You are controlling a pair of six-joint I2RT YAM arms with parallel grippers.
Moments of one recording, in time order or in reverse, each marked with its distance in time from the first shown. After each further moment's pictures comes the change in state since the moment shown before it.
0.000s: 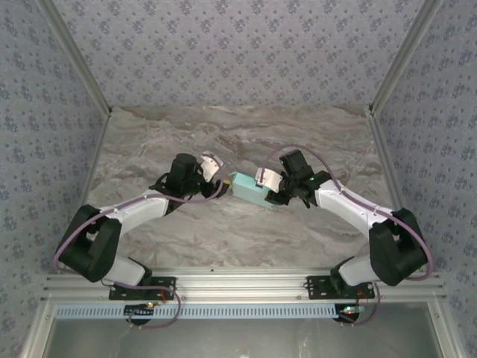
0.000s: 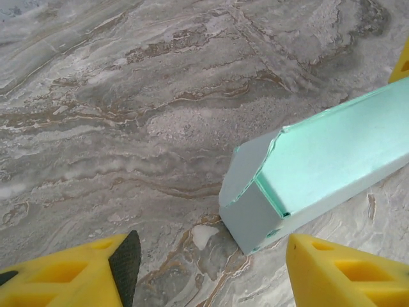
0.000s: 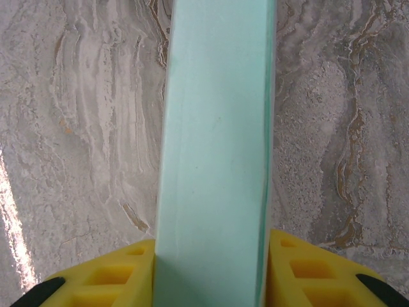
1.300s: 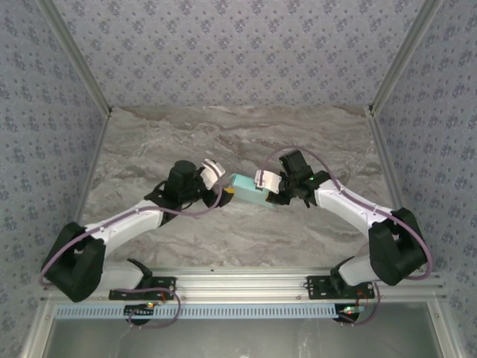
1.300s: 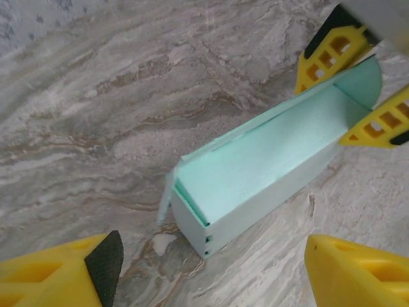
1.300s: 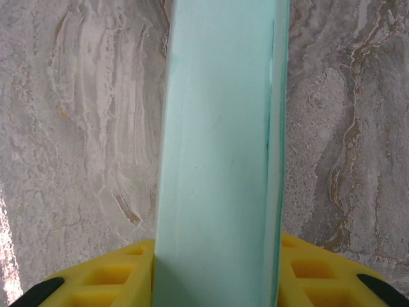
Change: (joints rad) left arm -0.093 -0.114 -0.047 -0.016 -0.041 -0.035; right arm 0.002 0.004 0.003 -0.003 0.014 -0.077
